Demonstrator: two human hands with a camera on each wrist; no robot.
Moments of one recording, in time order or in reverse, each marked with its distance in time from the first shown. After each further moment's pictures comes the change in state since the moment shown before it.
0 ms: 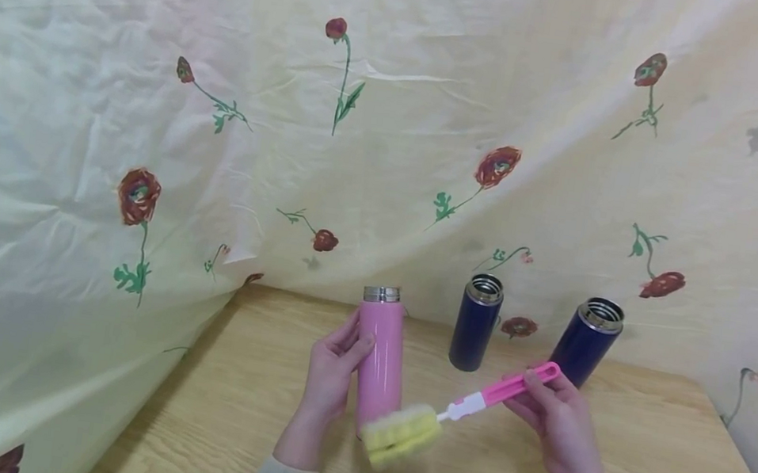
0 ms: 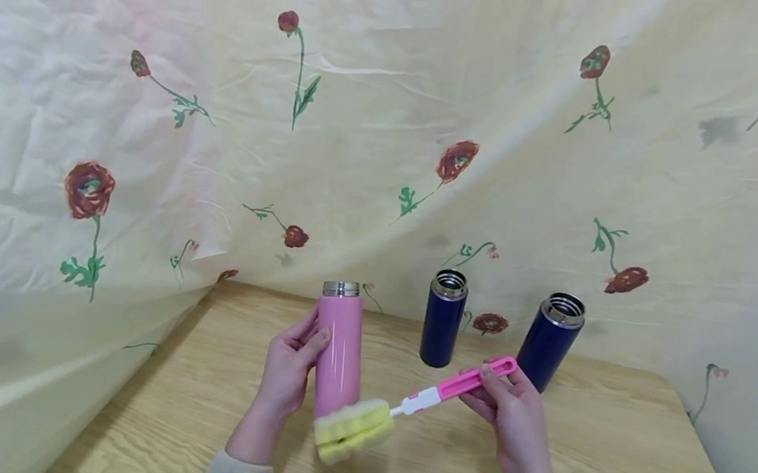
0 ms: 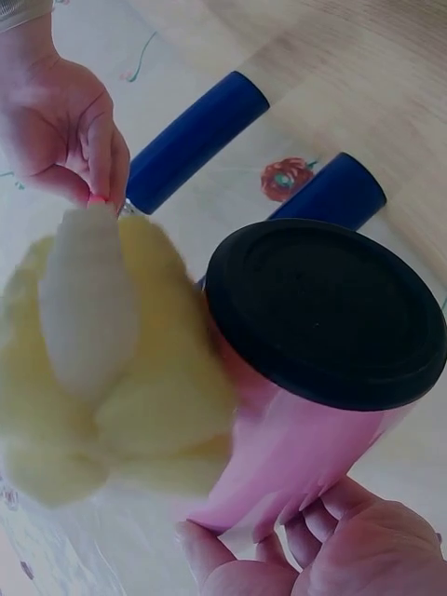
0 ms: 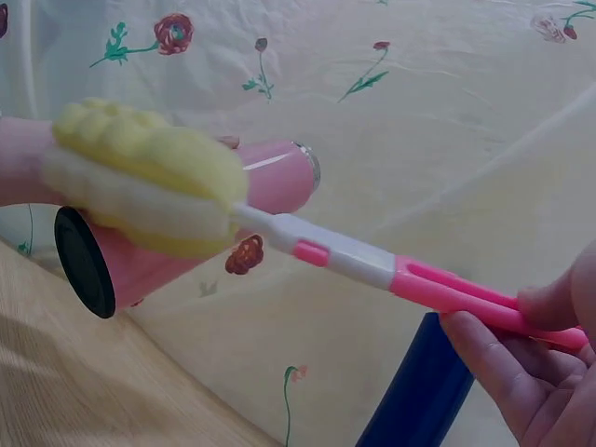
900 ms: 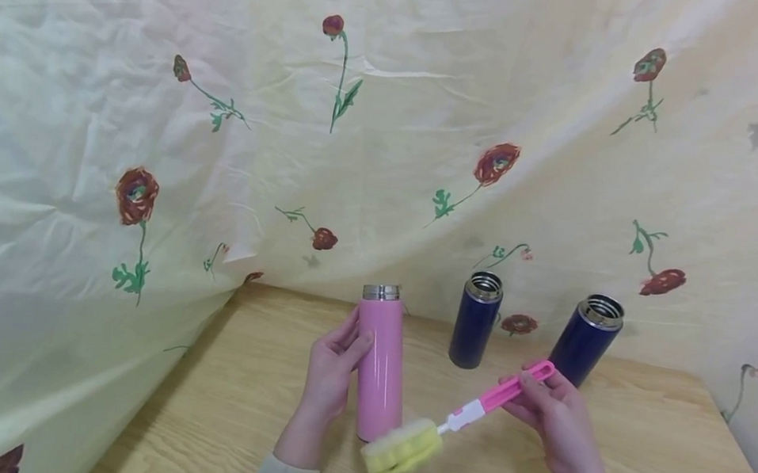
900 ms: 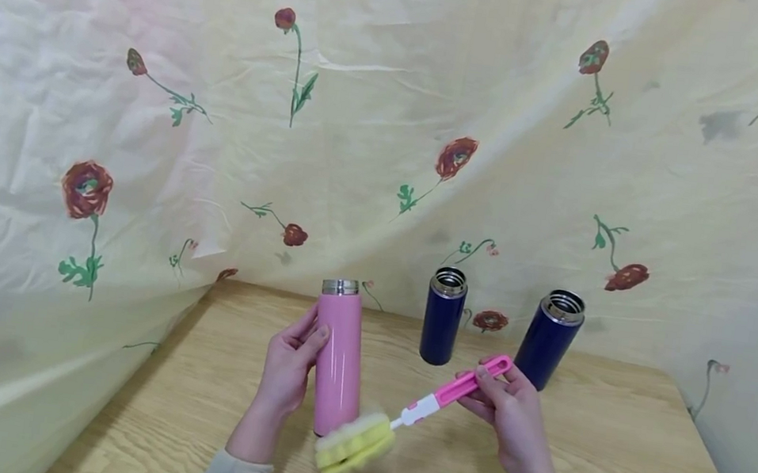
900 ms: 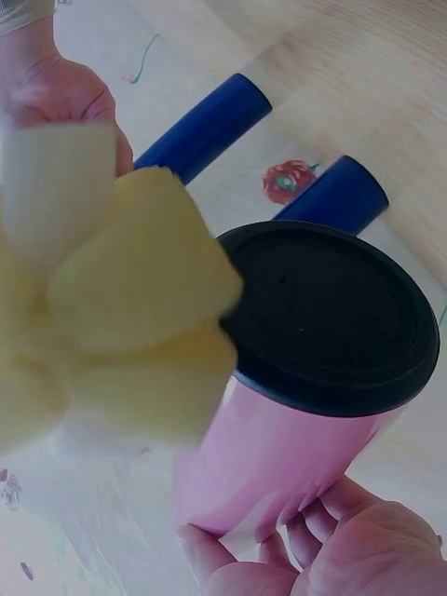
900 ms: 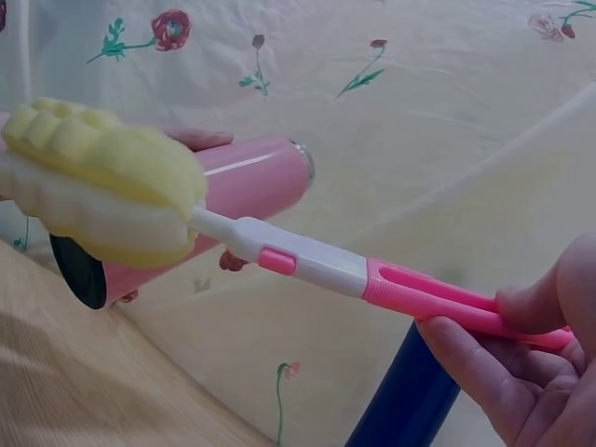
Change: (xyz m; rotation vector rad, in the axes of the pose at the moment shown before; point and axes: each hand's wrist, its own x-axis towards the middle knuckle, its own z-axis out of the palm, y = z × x) left_hand -0.001 0.001 0.001 -0.014 0.013 -0.021; right_hand 0.002 -0.002 -0.005 -0.130 -0.063 0.041
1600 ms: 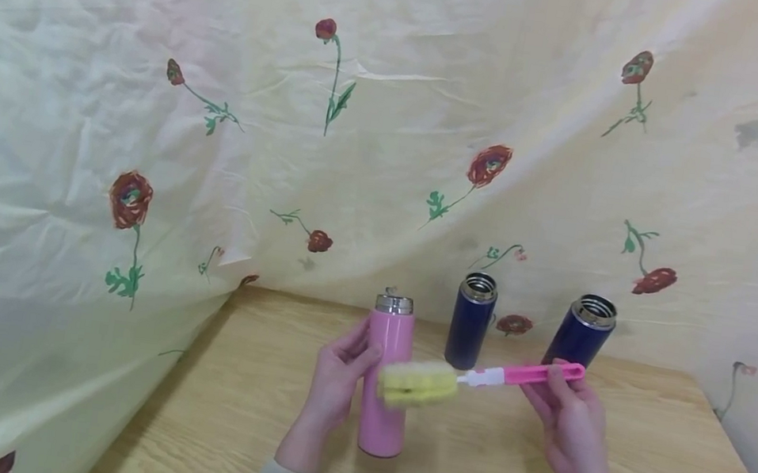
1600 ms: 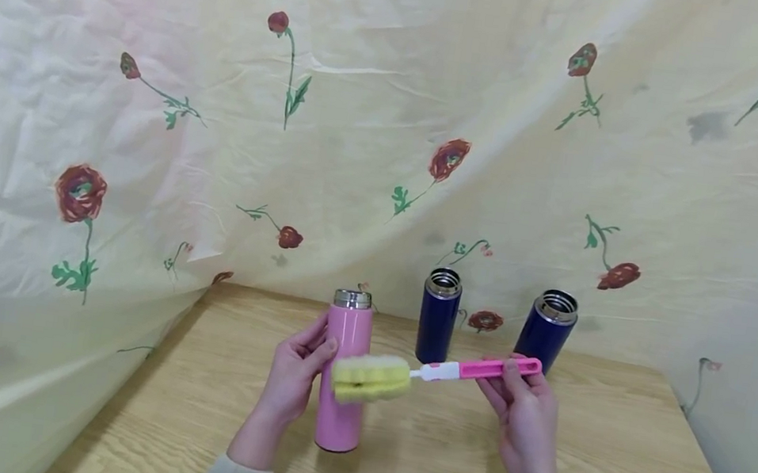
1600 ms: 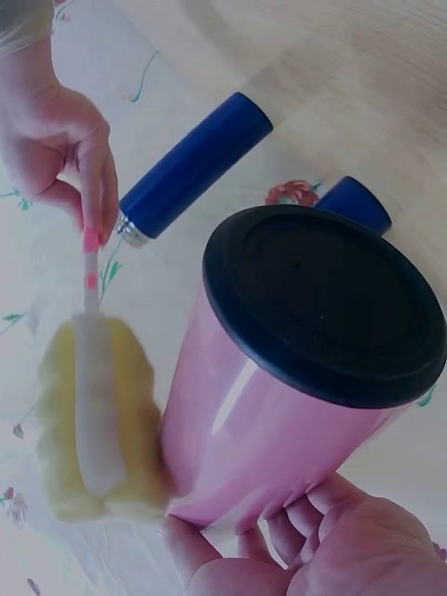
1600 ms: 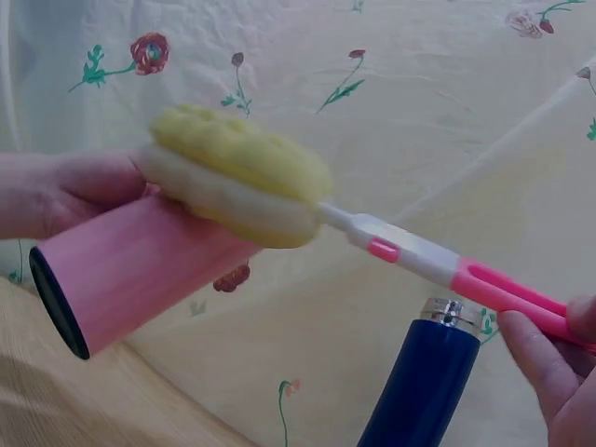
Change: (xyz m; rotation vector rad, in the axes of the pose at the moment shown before) left_hand -0.004 -0.007 0.005 0.021 -0.131 -0.002; right_hand -0.003 -0.008 -0.008 0.435 0.187 -0.040
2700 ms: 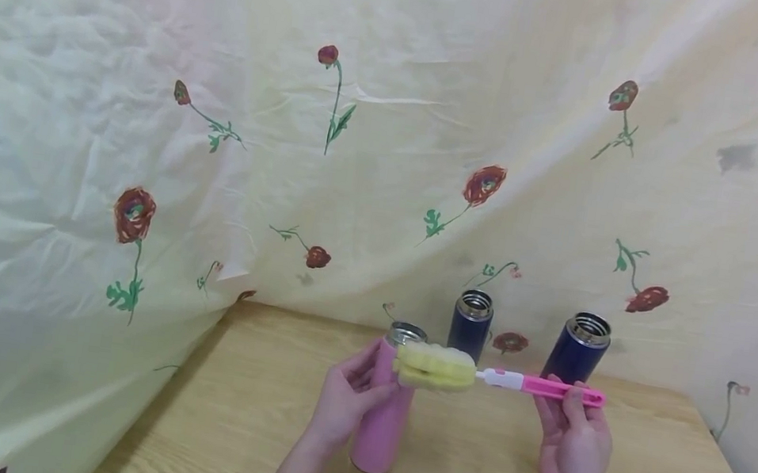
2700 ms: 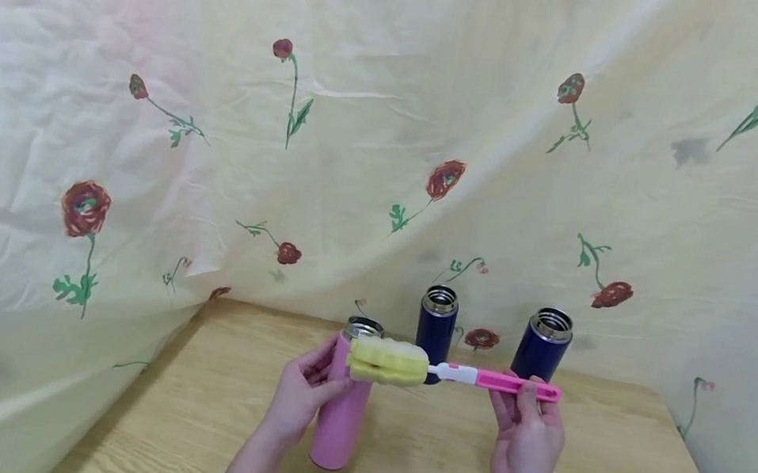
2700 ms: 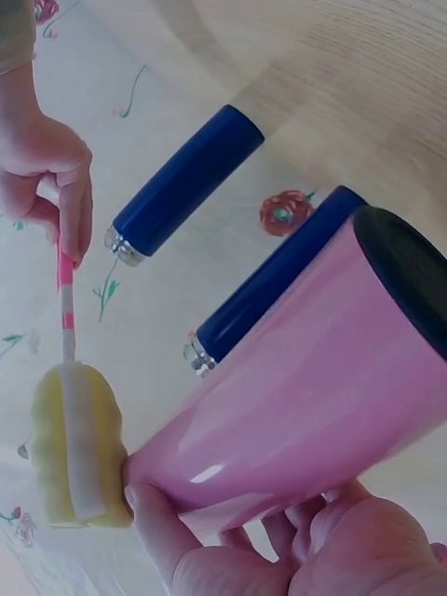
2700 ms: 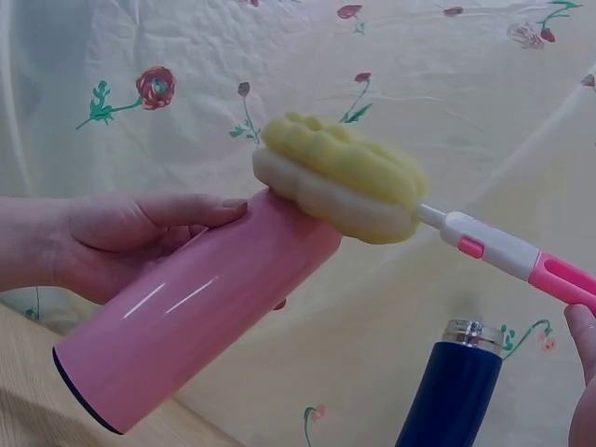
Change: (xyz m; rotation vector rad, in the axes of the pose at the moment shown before) left_hand -0.010 0.002 0.010 0.157 -0.106 -0.010; right_hand -0.010 -0.002 0.009 0.376 0.212 -0.077
